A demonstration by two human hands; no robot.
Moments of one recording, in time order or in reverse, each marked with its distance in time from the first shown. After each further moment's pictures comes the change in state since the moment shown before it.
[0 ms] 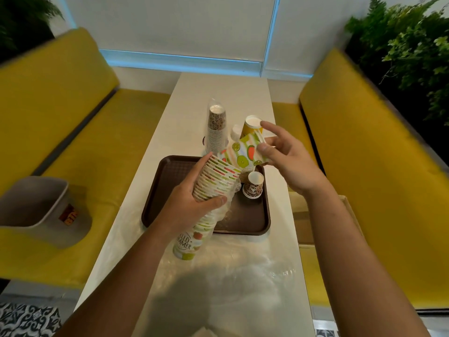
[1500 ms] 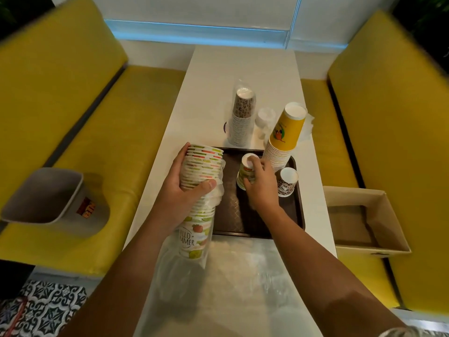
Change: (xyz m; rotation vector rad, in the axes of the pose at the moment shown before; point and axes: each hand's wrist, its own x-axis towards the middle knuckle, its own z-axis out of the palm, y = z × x) left_hand 0.039 -0.065 -0.068 -0.211 0.169 -0.184; right_hand 0.072 0.187 0.123 -0.790 0.245 -0.001
